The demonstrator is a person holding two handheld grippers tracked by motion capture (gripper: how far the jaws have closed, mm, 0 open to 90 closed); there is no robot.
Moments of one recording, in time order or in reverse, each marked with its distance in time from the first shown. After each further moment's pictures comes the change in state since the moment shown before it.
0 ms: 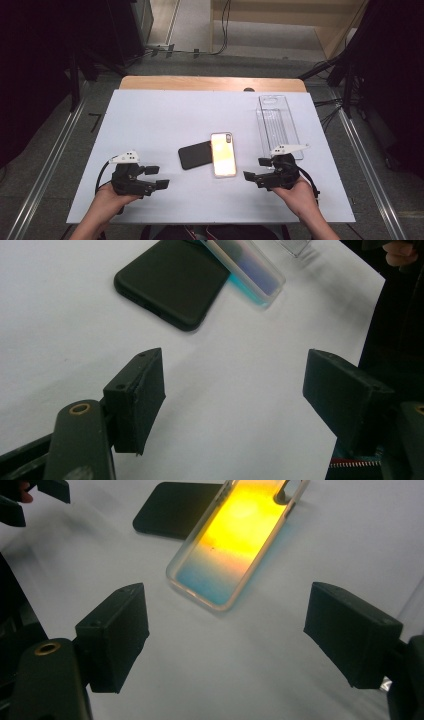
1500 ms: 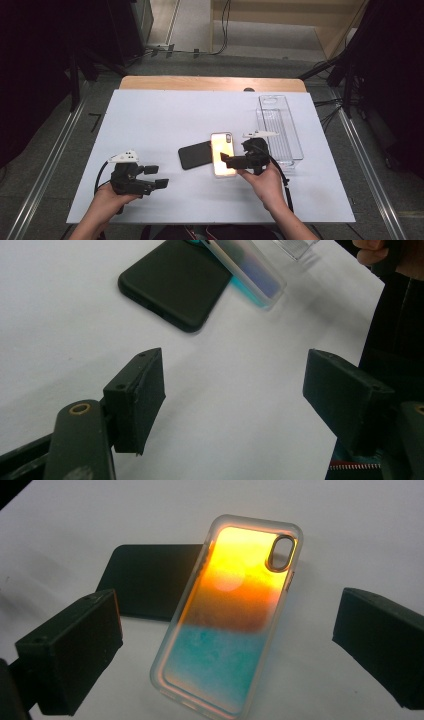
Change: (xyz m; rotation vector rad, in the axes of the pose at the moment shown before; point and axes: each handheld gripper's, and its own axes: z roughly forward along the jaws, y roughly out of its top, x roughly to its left) left arm 0.002 0.000 -0.002 -0.008 0.002 -0.015; right arm 0.027 0.048 0.060 -0.050 -0.194 0.132
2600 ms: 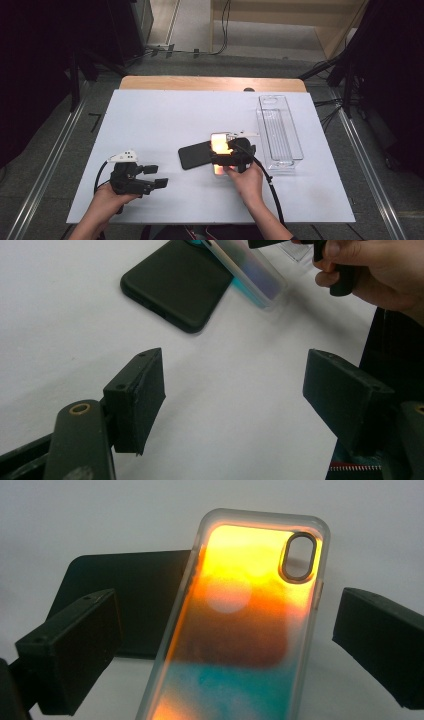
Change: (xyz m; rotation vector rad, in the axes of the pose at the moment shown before) left arm 0.001 0.000 -0.001 -0.004 0.000 -0.004; right arm 0.015 -0.003 0.049 -0.018 -0.105 0.039
